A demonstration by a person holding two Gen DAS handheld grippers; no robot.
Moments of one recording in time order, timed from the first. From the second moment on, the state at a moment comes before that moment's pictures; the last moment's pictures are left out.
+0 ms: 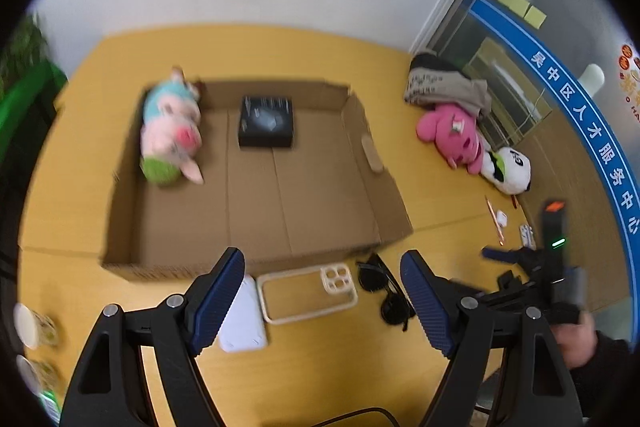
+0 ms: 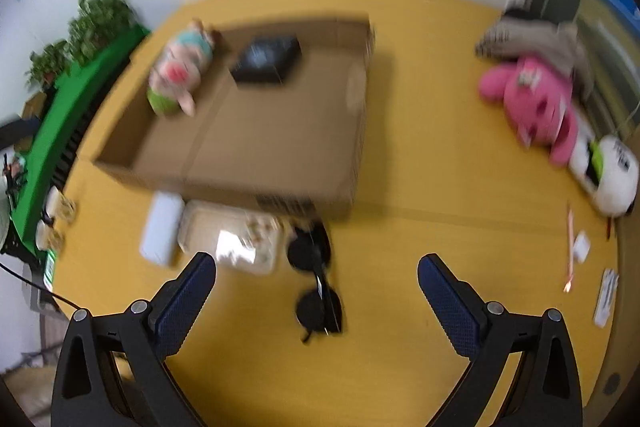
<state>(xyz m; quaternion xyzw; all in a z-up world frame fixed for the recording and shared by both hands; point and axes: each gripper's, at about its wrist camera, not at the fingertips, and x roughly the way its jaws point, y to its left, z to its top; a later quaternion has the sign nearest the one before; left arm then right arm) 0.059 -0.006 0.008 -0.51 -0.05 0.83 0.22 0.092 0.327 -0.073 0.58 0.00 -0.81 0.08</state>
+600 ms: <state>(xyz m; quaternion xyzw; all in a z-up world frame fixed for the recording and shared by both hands) 0.049 0.026 -0.090 -0.61 -0.08 0.75 0.24 0.105 0.302 -0.223 0.66 0.09 -0.74 0.11</state>
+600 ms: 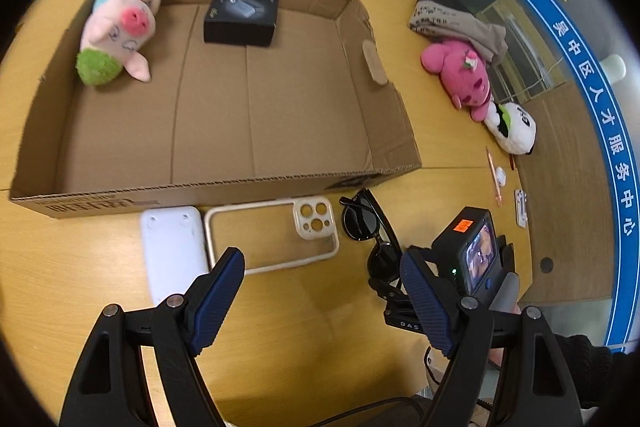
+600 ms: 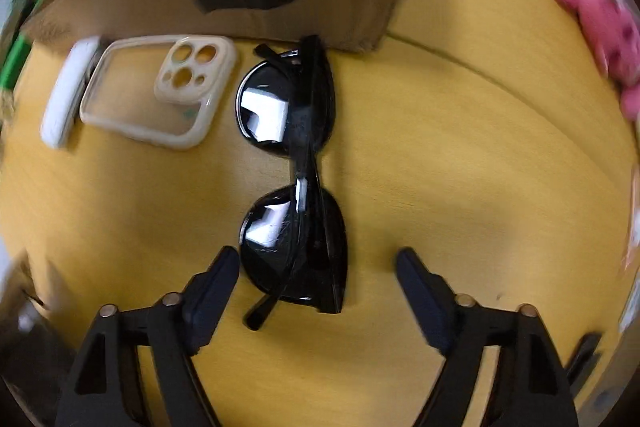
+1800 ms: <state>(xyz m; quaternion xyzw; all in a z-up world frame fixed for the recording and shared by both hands) 0.037 0.091 -0.220 -0.71 -0.22 0.59 0.33 0.104 0.276 -0.157 0.66 -0.15 -0.71 0.21</state>
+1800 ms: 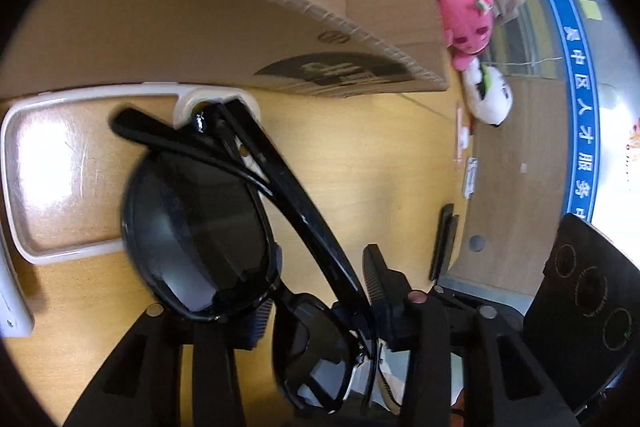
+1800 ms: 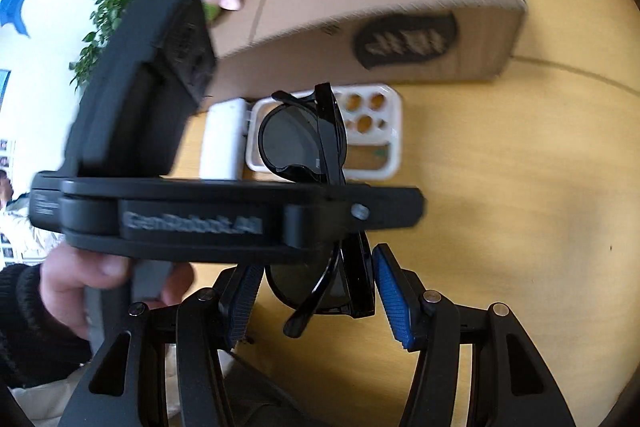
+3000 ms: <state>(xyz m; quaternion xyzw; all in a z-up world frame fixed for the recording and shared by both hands) -0.141 0.130 0.023 -0.53 -0.12 0.68 0.49 -0.026 0.268 0.051 0.41 -0.16 -0.89 0.13</state>
